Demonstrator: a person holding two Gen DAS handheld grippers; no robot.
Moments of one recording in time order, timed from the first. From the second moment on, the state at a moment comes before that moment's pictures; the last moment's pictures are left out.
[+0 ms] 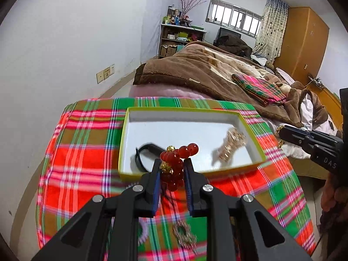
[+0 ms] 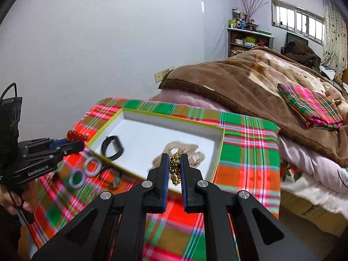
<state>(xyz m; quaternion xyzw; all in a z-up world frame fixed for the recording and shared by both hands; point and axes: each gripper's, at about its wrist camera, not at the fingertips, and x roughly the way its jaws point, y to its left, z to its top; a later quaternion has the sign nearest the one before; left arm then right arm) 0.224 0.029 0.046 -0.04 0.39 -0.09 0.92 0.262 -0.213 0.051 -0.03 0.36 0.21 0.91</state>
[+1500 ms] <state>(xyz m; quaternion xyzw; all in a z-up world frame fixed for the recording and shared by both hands) 0.310 0.065 0.001 -0.06 0.43 -0.05 0.90 0.346 -0.224 -0.006 0.01 0.42 0.20 0.89</state>
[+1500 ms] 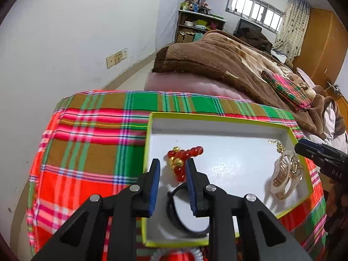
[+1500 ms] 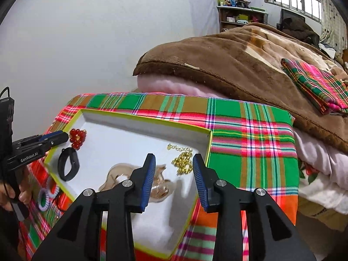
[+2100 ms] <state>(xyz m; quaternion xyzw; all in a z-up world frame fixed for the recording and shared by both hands) 0.218 0.067 0.042 -0.07 0.40 -0.04 0.91 0.232 -0.221 0.039 -0.01 0.38 0.21 0.90</state>
